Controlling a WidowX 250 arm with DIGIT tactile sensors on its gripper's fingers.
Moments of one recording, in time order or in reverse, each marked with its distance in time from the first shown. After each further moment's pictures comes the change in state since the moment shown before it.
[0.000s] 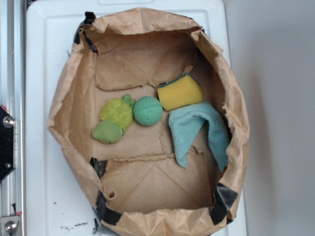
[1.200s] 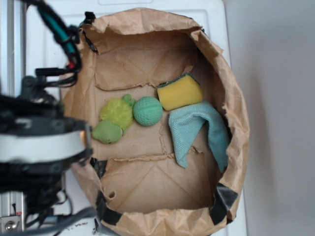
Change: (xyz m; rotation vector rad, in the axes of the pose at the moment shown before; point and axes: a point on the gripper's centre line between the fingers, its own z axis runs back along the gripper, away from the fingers) arm 0.081 0.026 -0.085 0.077 -0.065 0.065
